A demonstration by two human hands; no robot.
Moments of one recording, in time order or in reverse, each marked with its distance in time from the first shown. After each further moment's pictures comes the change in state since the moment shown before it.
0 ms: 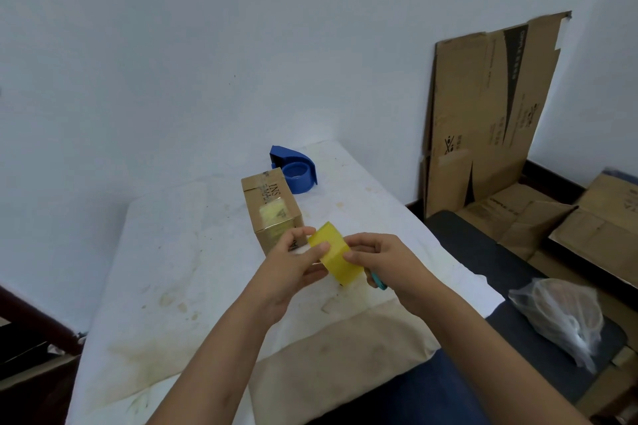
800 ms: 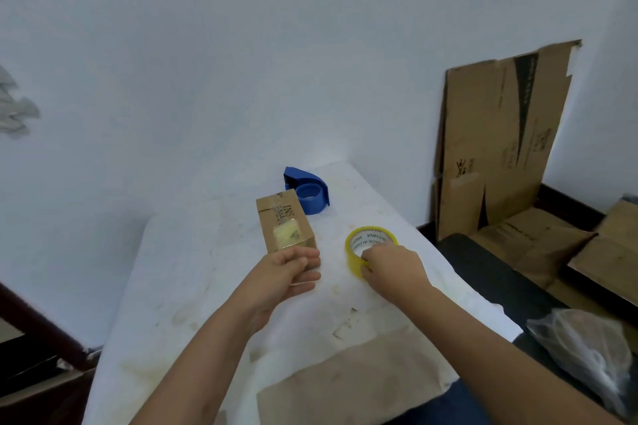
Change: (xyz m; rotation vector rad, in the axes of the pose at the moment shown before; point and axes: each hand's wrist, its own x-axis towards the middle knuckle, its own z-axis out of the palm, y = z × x) left_hand 0.001 0.024 -0.032 0.181 -0.002 0.041; right_hand 0.065 0.017 0.000 -1.299 0.243 -0.239
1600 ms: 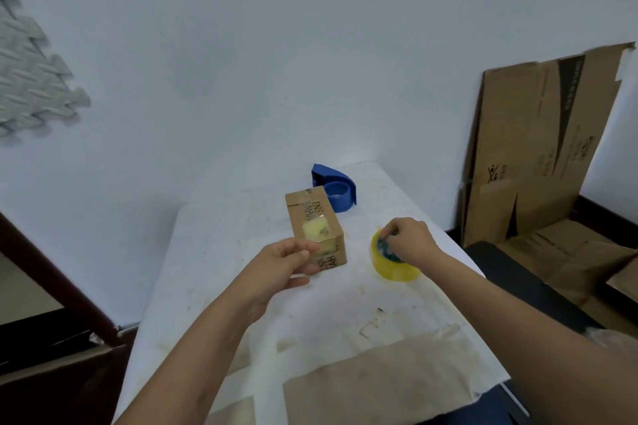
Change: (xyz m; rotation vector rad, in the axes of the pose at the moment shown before) left_hand -0.020 0.011 -0.038 0.105 0.073 0.001; right_hand 0.054 -0.003 -0.009 0.652 -0.082 0.258
